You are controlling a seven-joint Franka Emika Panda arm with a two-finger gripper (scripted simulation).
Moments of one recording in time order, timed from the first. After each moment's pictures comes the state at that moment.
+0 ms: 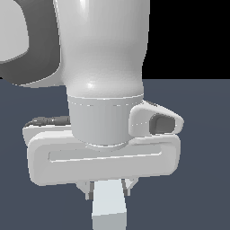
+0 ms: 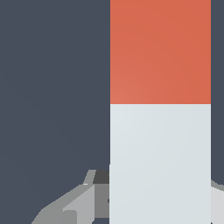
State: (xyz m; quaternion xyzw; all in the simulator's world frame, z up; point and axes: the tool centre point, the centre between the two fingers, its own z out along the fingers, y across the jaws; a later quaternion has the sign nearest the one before) arm -0.011 -0.160 0.024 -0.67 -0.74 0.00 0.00
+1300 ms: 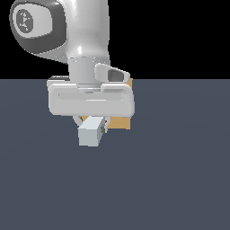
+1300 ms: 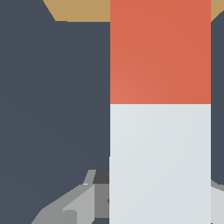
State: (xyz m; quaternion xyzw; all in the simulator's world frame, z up) arm -0.055 -0.030 0.074 -0.73 -0.68 0.00 0.00
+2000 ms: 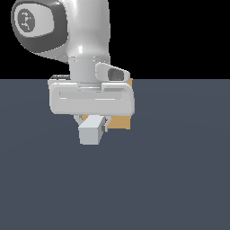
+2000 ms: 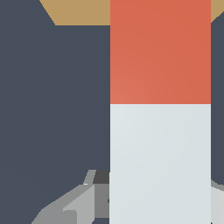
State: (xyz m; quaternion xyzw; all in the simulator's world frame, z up) arm -0.054 -0.027 0.076 -0.74 -0.68 0.00 0.00
